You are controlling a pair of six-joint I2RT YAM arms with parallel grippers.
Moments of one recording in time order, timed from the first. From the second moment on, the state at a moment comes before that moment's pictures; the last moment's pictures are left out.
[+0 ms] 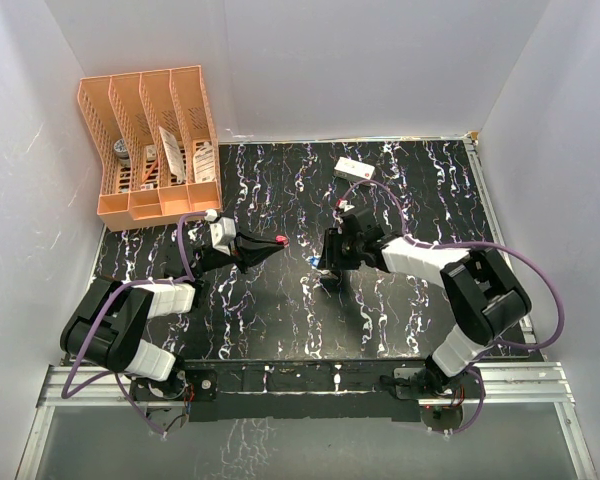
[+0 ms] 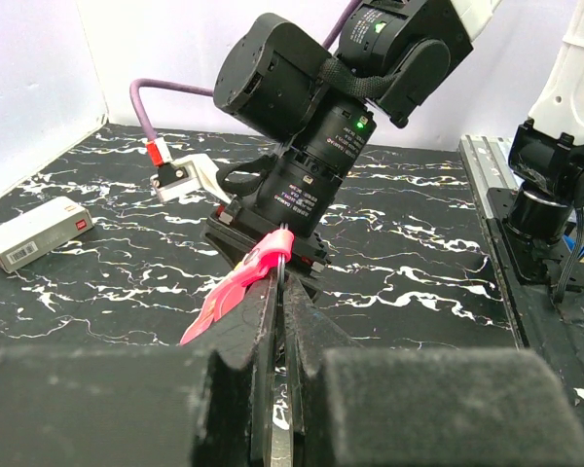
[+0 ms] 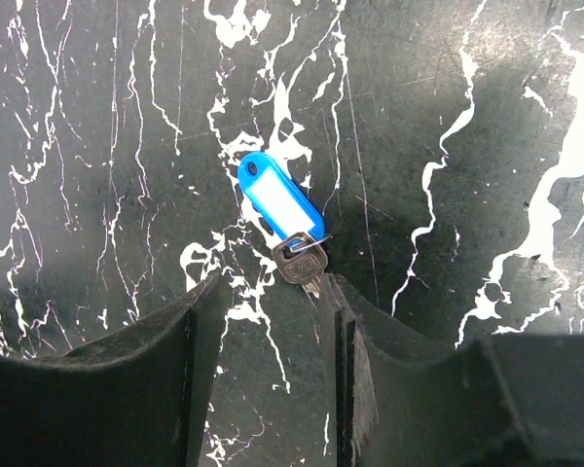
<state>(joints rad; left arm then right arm) -0.36 1.45 0.38 1.46 0.97 -0.30 0.54 1.62 0.86 -0.11 -0.21 0.50</state>
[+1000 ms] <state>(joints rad) -0.36 1.42 0.38 1.40 0.98 -0.25 0.54 1.71 0.91 -0.10 -0.16 0.56</state>
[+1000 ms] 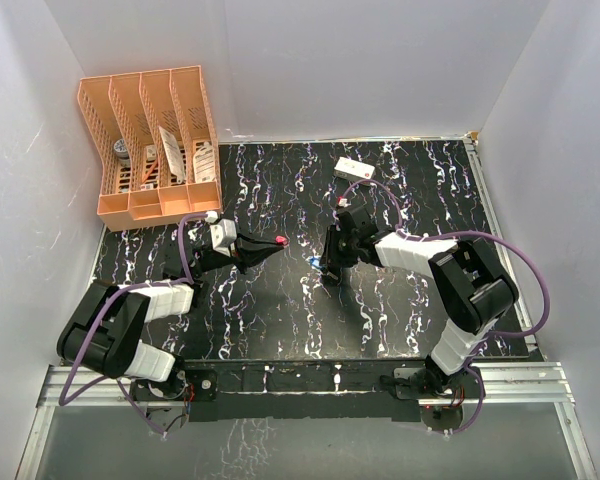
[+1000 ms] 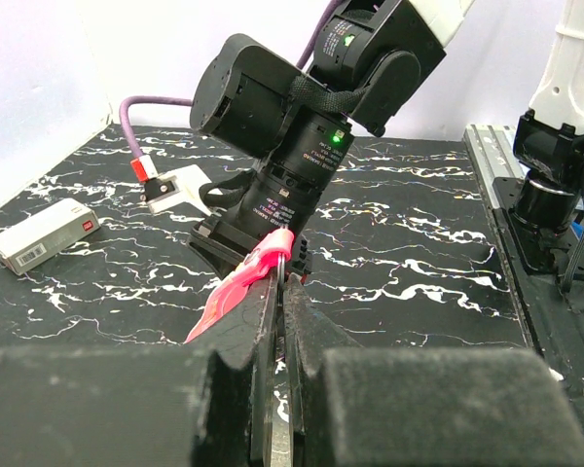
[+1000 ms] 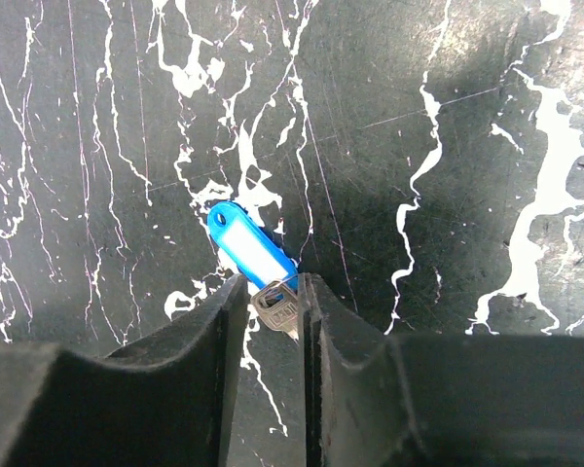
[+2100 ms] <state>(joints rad) -0.36 1.41 0.38 1.40 0.98 -0.25 0.54 1.58 0.91 -0.10 -0.11 0.54</state>
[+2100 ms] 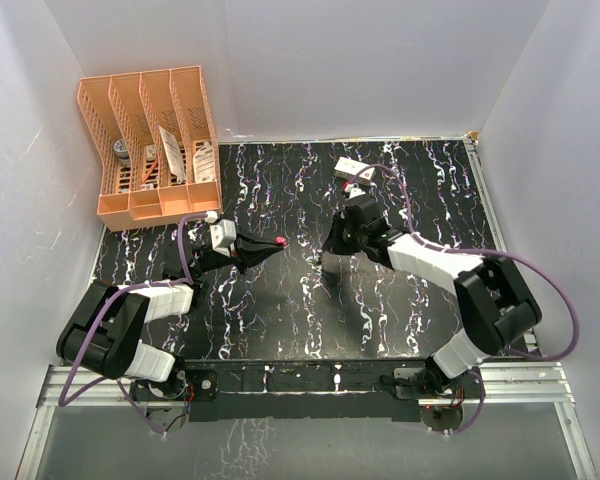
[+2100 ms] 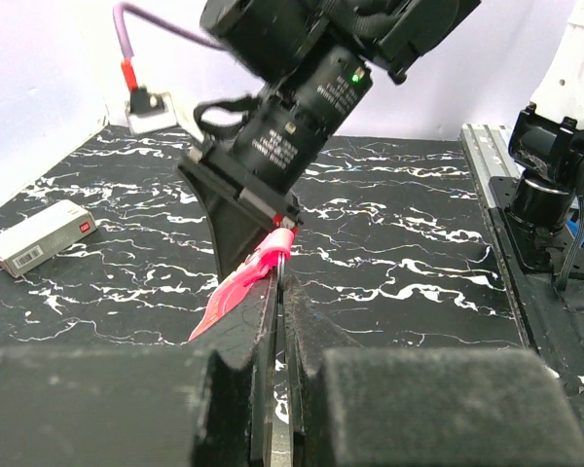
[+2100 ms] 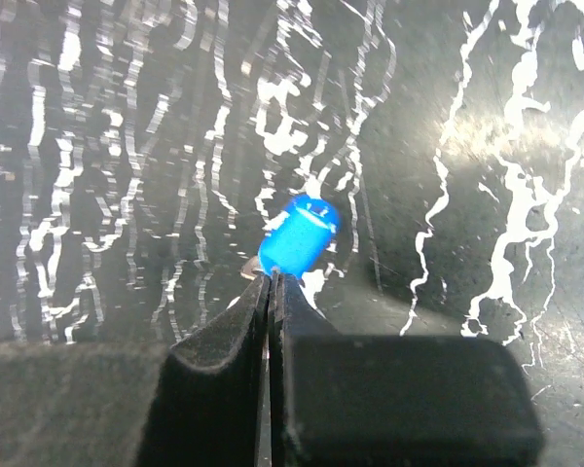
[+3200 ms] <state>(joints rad) -0.36 1.41 0.38 1.47 1.01 -0.36 0.53 1.20 0.70 0.44 -0.61 0.35</state>
